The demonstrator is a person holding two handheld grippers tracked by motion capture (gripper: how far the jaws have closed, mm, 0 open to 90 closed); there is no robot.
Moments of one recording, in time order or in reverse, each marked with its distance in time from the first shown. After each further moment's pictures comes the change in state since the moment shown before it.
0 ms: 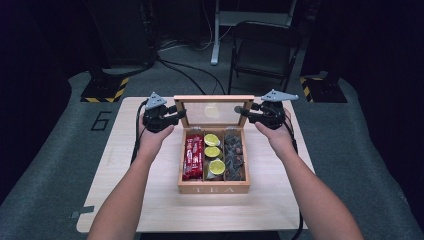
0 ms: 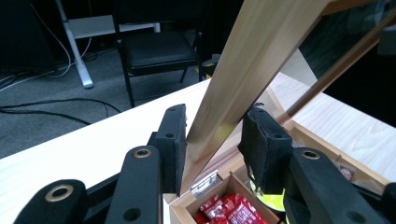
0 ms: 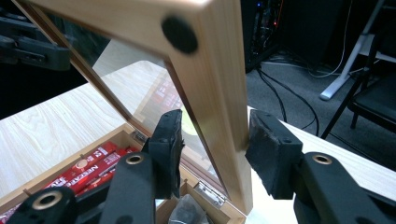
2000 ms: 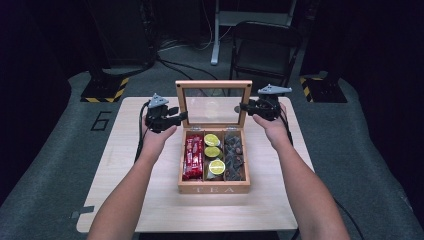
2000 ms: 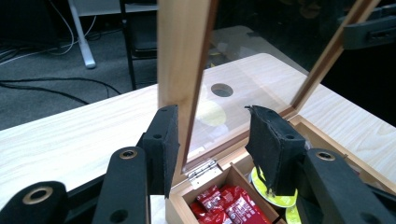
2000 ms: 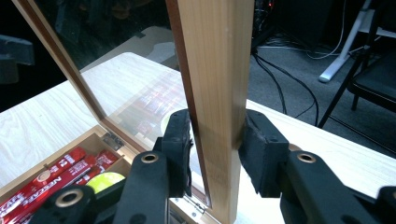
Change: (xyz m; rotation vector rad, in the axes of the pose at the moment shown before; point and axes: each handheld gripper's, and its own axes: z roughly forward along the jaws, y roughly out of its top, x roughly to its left) left arm -0.002 -0.005 0.009 0.048 0.026 -0.063; right arm -0.027 -0.001 0.035 0.053 -0.020 0.061
